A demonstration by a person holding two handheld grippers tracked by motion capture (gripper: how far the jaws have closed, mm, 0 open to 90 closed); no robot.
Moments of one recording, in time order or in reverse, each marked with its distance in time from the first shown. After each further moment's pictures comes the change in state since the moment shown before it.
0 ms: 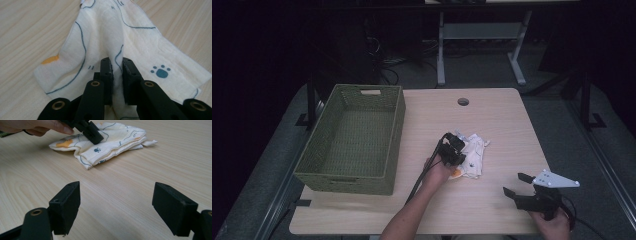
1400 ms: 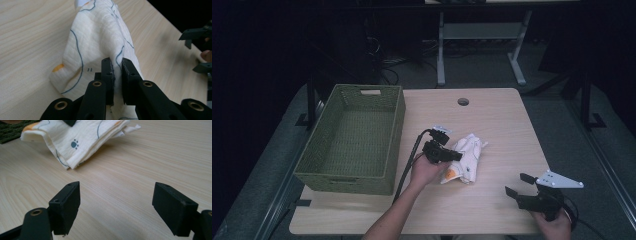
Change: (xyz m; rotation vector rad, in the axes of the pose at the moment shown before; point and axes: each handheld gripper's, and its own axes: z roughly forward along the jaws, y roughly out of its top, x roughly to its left) left arm 0.025 -0.012 -0.054 -0.116 -0.292 -0.187; right arm -0.004 -0.005 -0.003 -0.020 -0.004 0.046
